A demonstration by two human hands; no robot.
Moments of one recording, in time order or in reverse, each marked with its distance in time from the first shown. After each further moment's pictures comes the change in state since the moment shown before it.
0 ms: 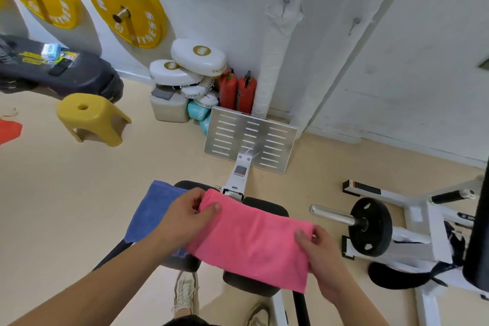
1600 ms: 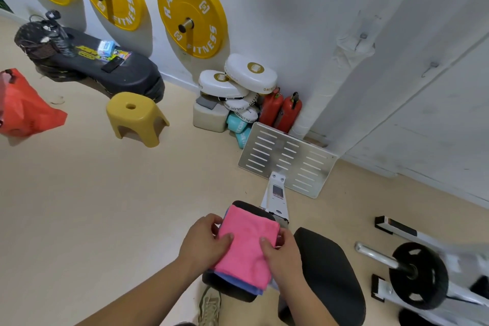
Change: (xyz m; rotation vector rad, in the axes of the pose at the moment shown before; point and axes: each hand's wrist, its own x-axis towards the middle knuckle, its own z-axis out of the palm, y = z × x) left_hand 0.031 -0.127 -0.121 0.121 0.119 -0.192; right_hand 0.010 -0.051 0.283 -0.377 0.009 -0.092
